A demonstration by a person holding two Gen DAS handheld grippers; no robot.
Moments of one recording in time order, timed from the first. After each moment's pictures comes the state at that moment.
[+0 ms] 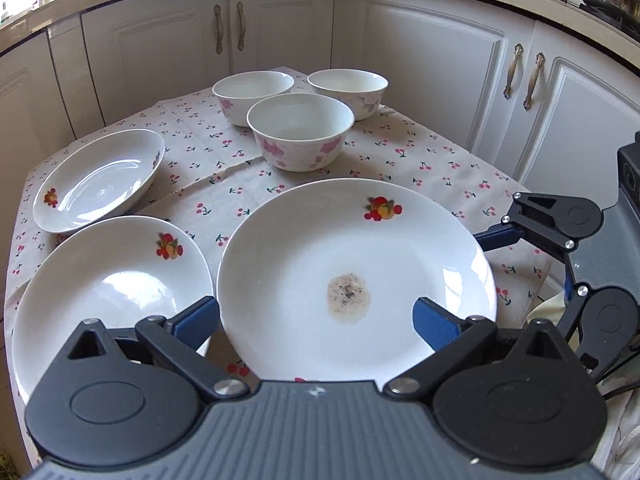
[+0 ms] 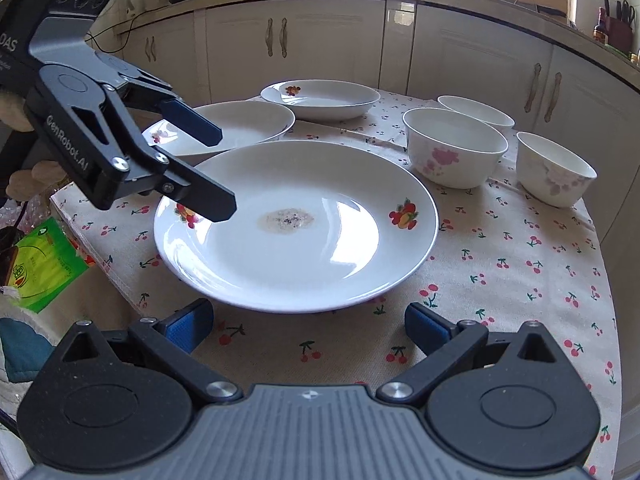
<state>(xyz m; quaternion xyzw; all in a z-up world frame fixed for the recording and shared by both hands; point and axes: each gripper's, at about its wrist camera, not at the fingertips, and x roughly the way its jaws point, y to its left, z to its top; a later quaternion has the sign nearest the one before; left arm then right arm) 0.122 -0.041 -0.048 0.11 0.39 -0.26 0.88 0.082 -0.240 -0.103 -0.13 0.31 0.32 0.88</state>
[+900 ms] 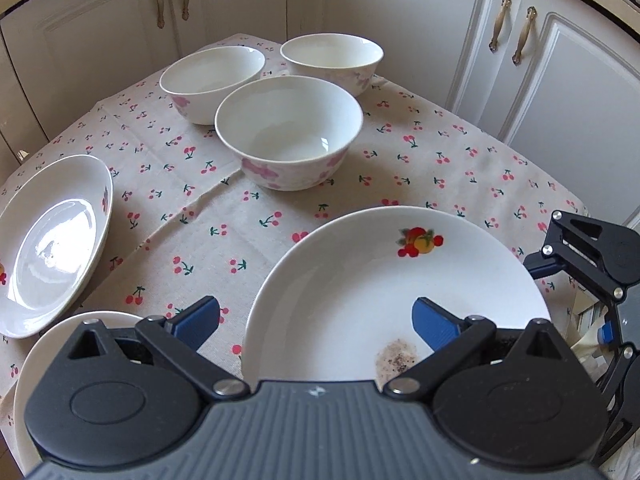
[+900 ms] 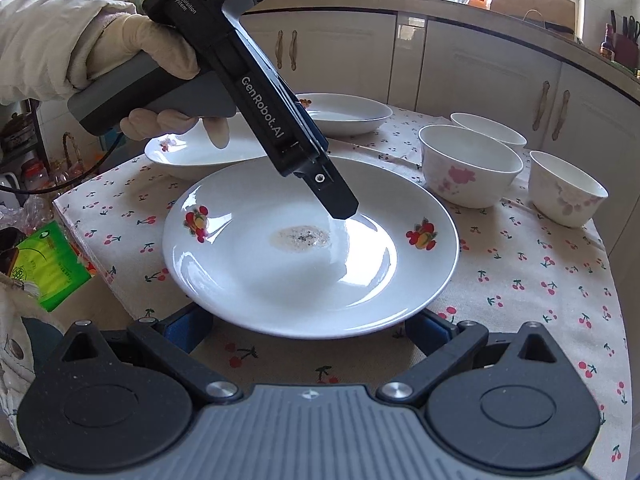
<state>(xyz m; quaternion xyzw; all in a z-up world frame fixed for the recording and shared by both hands) 0.212 -0.064 -0.053 0.17 0.45 -0.33 0.82 0.081 -0.229 -0.104 -0.14 0.29 0.33 0.89</state>
